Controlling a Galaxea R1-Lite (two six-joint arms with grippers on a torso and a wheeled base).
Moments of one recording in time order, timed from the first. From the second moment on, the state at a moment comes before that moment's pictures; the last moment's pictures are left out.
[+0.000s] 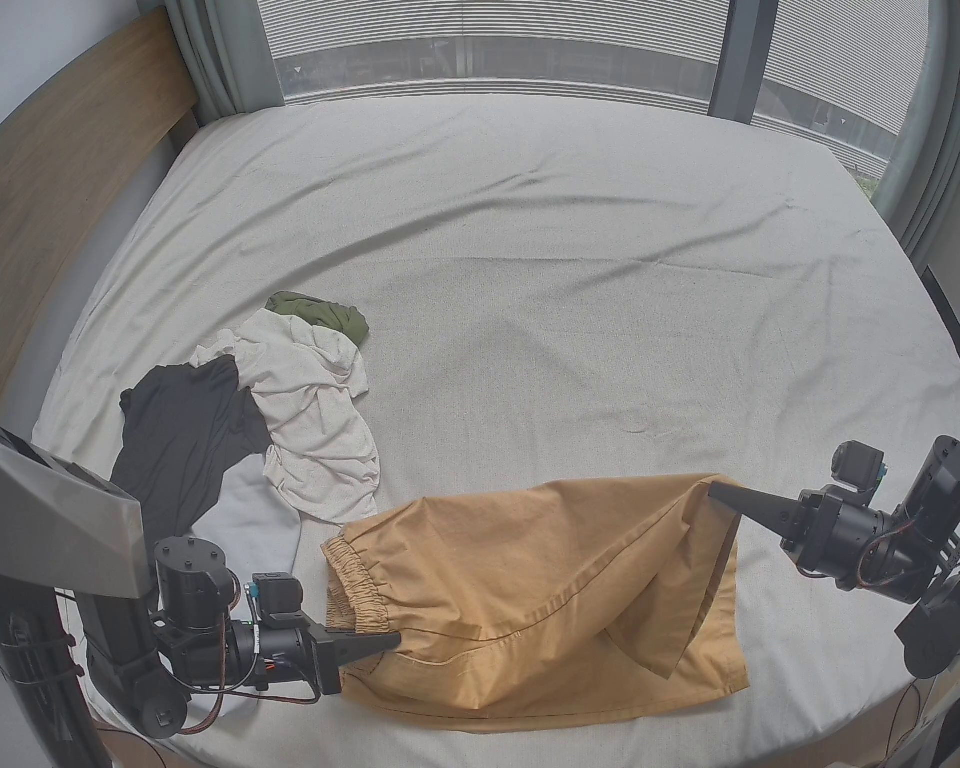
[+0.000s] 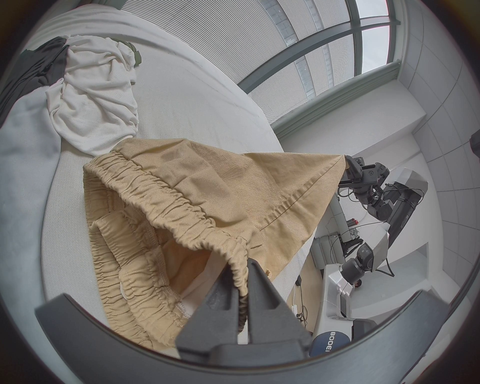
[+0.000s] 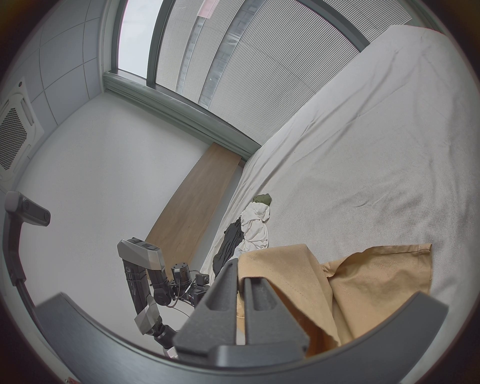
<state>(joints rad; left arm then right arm) -0.36 2.13 -0.10 -1.55 -0.65 -0.32 0.31 1.67 -0.15 -1.54 0.63 0.66</state>
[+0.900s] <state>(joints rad) -0.34 1.82 -0.25 -1.55 -0.64 -0.51 0.30 1.64 -0.16 -1.54 0.63 0.66</state>
